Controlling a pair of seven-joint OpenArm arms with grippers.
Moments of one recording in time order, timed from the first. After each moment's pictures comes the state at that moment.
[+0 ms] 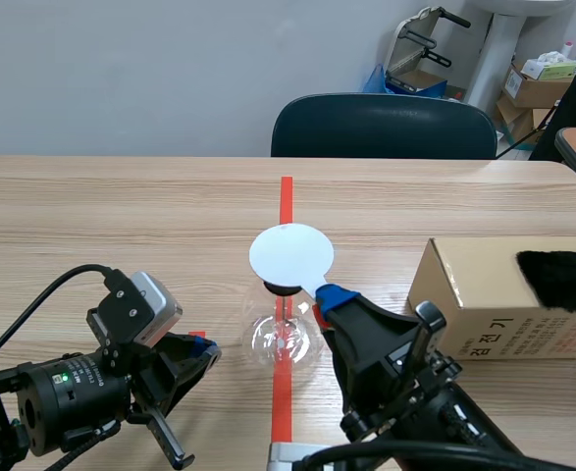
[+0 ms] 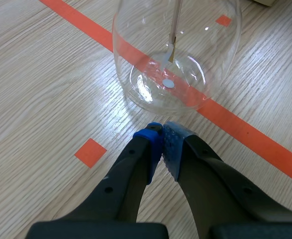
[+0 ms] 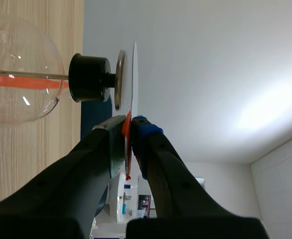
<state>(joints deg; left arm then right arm) 4.0 -38.0 44.0 80.9 -18.5 -10.2 -12.2 -25.3 25.9 -33.6 91.8 -88.2 -35.7 -3.9</state>
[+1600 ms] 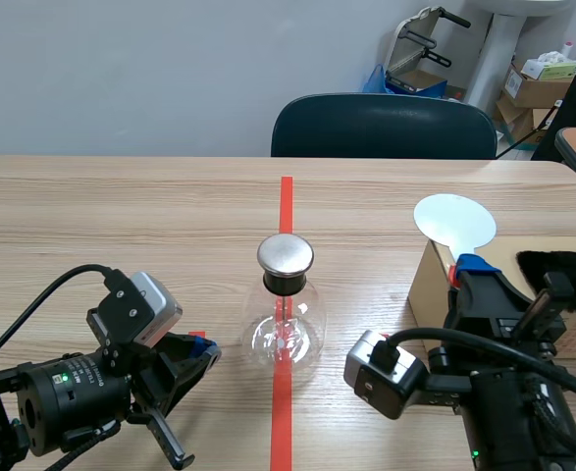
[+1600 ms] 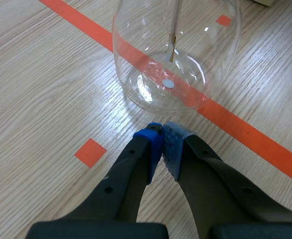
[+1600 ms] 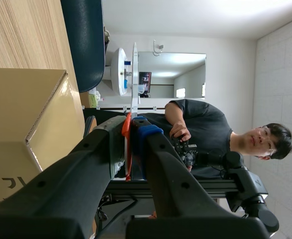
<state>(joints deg) 4.0 -38.0 44.0 80.9 -18.5 -10.2 -12.2 -25.3 25.9 -33.6 91.8 -88.0 -35.7 -37.9</state>
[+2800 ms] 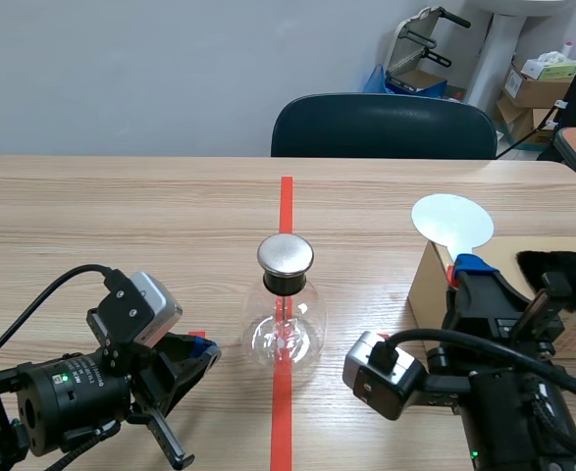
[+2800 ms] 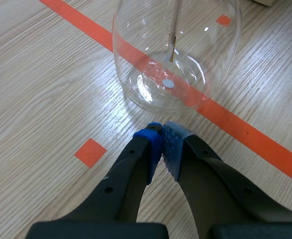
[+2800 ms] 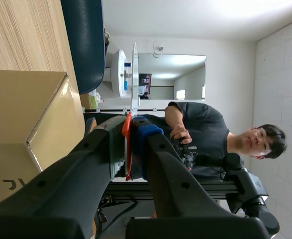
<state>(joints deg) 4.0 -38.0 44.0 80.9 -18.5 -10.2 -12.2 -25.3 25.9 -33.6 91.8 -88.0 -35.7 -37.4</state>
